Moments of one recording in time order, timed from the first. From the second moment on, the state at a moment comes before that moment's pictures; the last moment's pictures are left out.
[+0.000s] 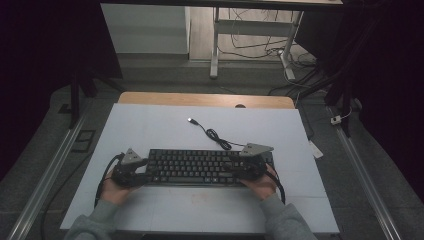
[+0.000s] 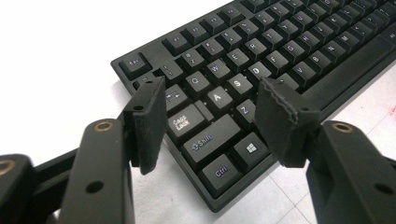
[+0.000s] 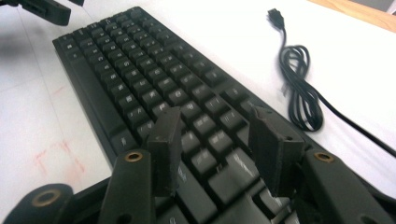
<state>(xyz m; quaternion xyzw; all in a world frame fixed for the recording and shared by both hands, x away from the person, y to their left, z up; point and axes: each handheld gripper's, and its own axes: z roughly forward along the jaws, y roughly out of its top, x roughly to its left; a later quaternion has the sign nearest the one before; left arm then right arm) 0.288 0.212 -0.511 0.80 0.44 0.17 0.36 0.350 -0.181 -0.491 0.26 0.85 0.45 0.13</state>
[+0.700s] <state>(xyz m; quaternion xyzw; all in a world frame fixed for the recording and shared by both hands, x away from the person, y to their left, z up) 0.290 0.209 -0.511 0.80 0.43 0.15 0.38 0.340 -0.209 -0.496 0.26 0.85 0.44 0.14</state>
